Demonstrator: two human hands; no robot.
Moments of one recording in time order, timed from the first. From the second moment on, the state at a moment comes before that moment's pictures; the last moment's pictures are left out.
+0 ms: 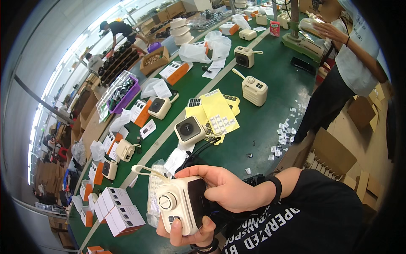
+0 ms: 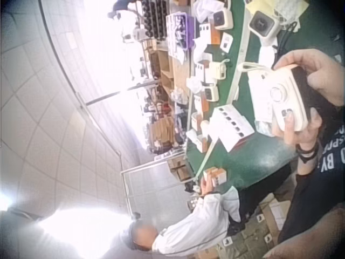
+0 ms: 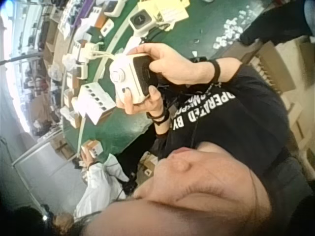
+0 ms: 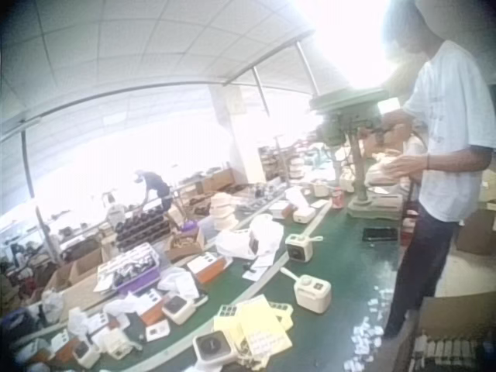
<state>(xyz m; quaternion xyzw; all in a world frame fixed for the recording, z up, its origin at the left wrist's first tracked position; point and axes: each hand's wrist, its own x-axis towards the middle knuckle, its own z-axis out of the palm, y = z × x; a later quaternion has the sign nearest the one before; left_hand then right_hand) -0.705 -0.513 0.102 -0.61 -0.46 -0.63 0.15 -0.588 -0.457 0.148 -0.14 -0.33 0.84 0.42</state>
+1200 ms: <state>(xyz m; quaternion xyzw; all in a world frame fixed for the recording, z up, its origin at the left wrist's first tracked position) -0.755 -0.525 0.106 -0.31 -0.49 -0.80 -0.15 -0.537 -0.431 0.133 -0.24 -0.49 0.61 0.57</state>
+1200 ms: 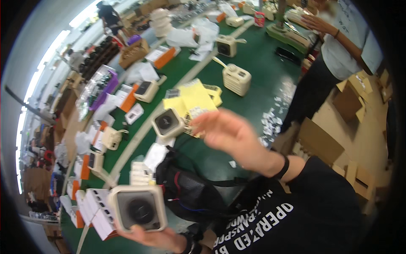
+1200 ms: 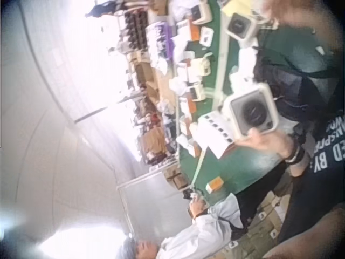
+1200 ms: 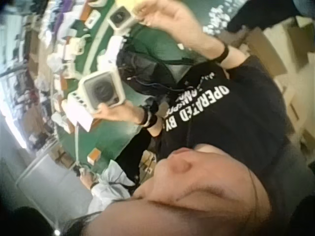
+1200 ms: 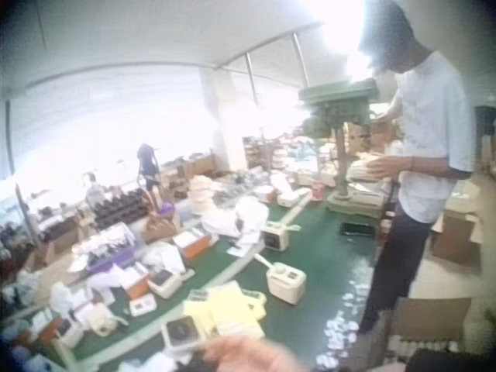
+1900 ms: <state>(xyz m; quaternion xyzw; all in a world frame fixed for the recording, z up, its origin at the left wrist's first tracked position) -0.784 -0.650 0.072 -0.52 -0.62 -0.54 0.21 -0.461 -0.564 -0.035 -0.44 -0.61 0.65 0.14</state>
